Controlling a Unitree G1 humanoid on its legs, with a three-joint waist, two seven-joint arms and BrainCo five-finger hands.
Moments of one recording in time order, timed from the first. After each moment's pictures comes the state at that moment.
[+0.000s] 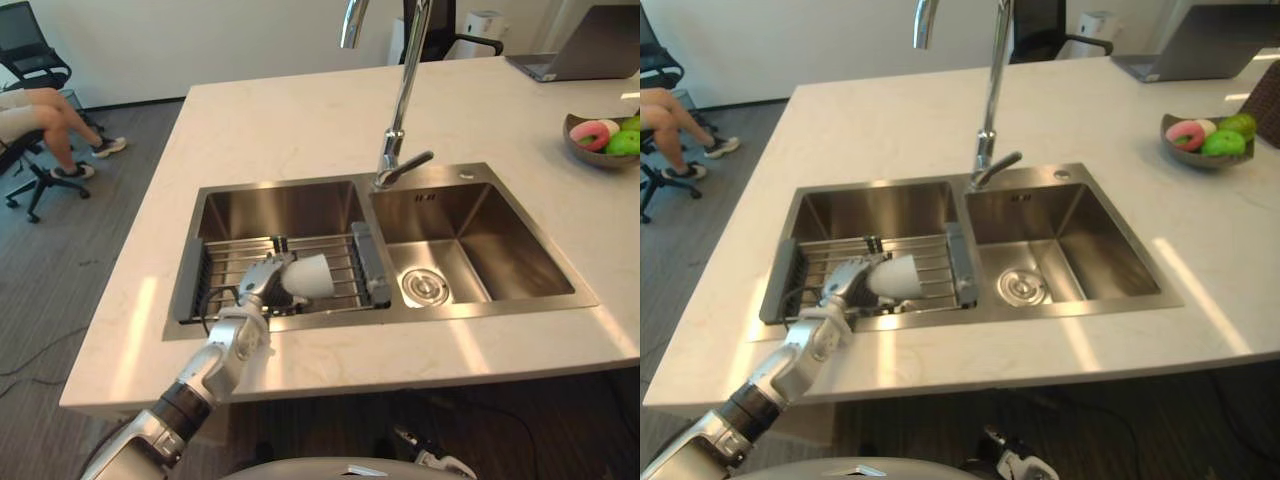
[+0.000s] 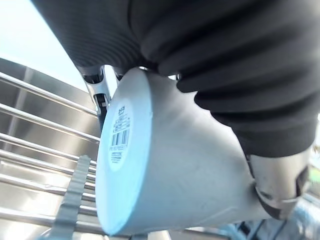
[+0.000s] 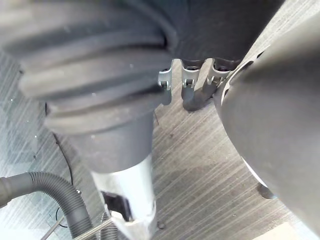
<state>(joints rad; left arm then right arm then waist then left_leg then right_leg) -0.22 0.29 -0.49 0.22 0.59 0.12 0.24 -0.02 -0.14 -0.26 1.21 0.48 0.05 0.08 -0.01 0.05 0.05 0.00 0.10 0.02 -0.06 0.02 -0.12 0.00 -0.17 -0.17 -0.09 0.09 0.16</state>
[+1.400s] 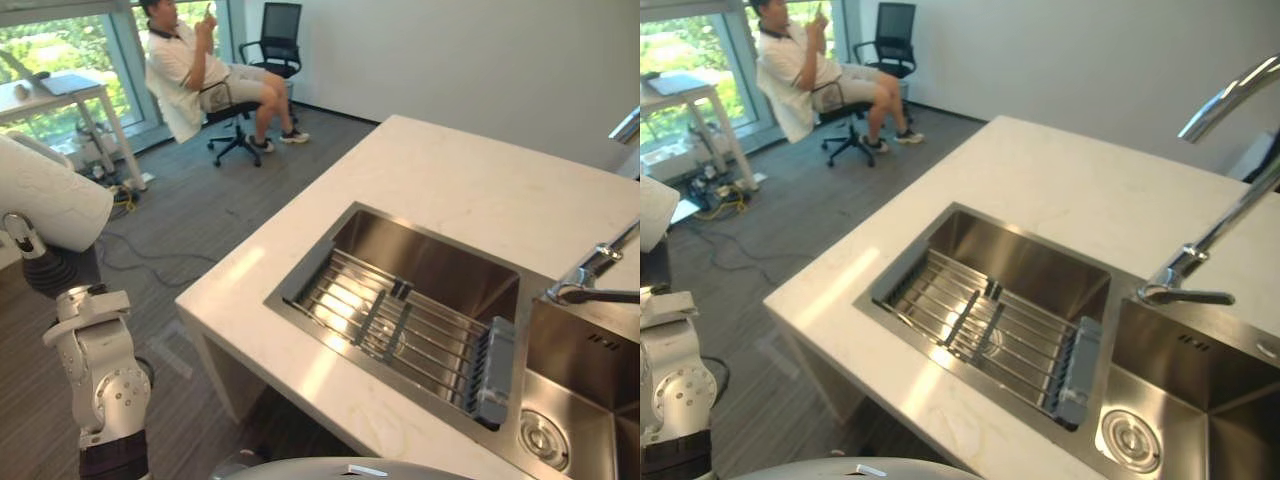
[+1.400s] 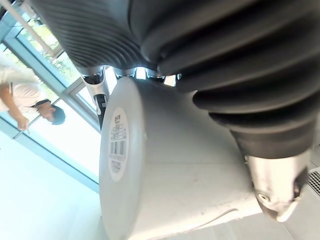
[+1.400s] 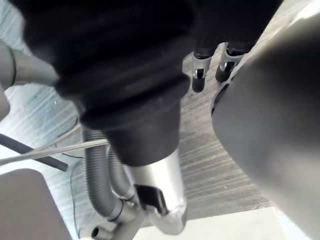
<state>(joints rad) 0.02 0.15 0.36 -0.35 -0.84 -0.27 0.13 0.18 -0.03 -0.48 1.11 0.43 0.05 0.12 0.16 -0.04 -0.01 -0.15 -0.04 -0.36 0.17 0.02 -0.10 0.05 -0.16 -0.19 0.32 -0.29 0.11</state>
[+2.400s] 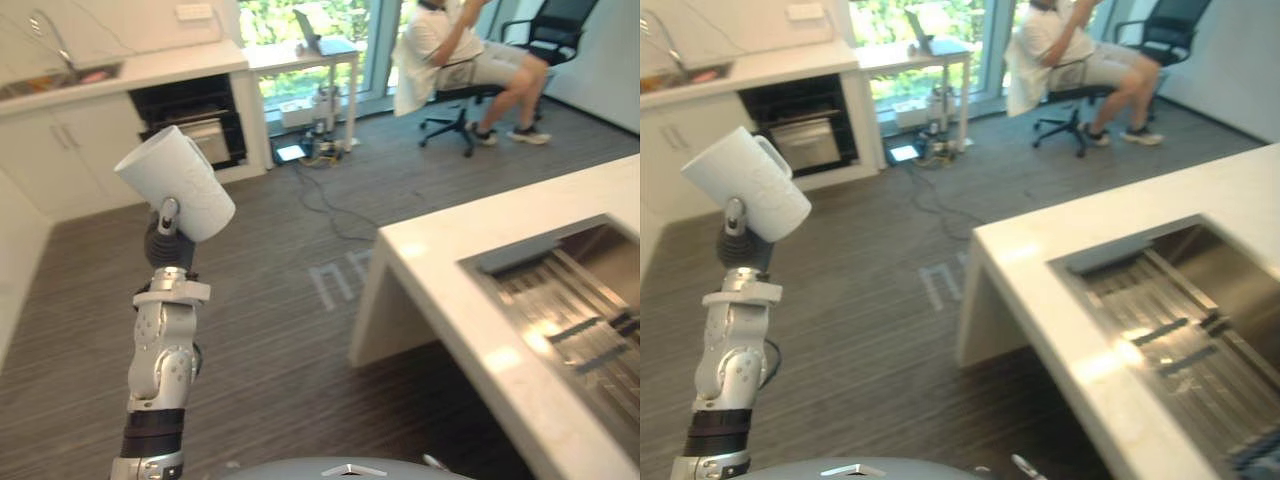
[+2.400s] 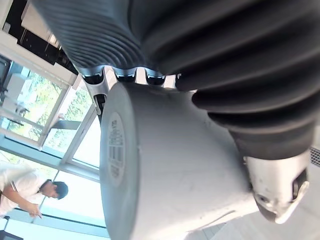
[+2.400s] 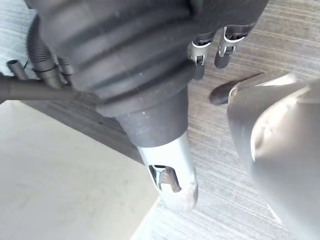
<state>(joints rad) -0.09 0.09 0.10 -0.18 -0.66 -0.10 -0.03 0.12 -0.24 -0.42 1.12 0.40 0.16 0.04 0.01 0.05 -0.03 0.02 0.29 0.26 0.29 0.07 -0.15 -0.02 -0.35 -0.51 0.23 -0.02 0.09</state>
